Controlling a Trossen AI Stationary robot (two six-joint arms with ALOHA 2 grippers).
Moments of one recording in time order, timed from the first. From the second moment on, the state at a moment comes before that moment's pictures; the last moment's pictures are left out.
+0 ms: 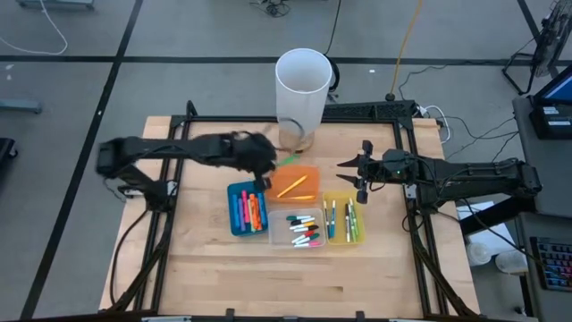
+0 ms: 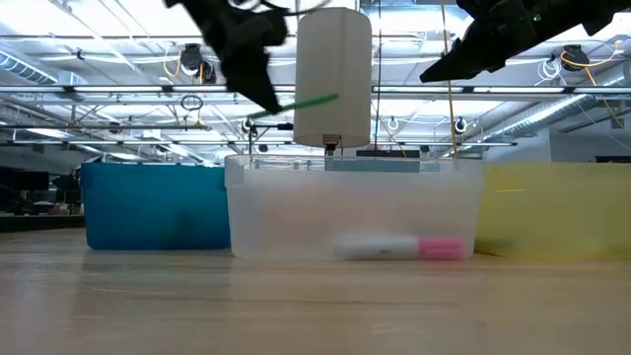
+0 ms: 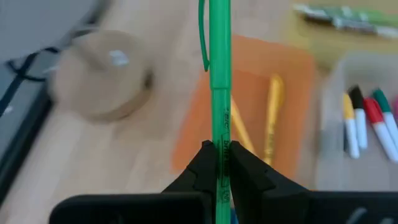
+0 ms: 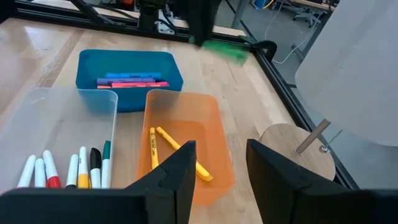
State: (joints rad) left arm 0.18 1.48 1.21 -0.60 -0.10 -0.05; right arm -0.09 0.83 0.60 -0.14 0.13 -0.16
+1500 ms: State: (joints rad) left arm 0.06 0.57 0.44 0.01 -0.04 -0.02; right arm -0.09 0.32 0.53 -0.26 0.14 -0.06
